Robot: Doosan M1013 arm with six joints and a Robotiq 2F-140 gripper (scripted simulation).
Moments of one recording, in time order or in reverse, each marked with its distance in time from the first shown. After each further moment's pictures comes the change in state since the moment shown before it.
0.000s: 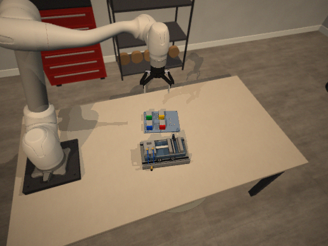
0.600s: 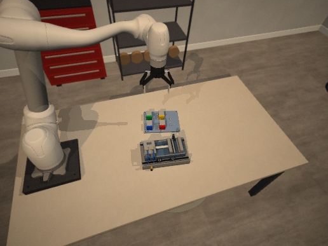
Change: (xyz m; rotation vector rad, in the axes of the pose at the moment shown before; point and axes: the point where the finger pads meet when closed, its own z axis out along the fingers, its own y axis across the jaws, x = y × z) arm 0.001 0.001 0.000 0.000 0.000 0.000
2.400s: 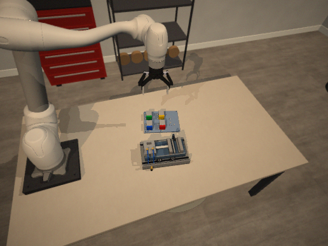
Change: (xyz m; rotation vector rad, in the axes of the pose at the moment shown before) arm 0.014 0.009 -0.004 0.000 0.000 0.000
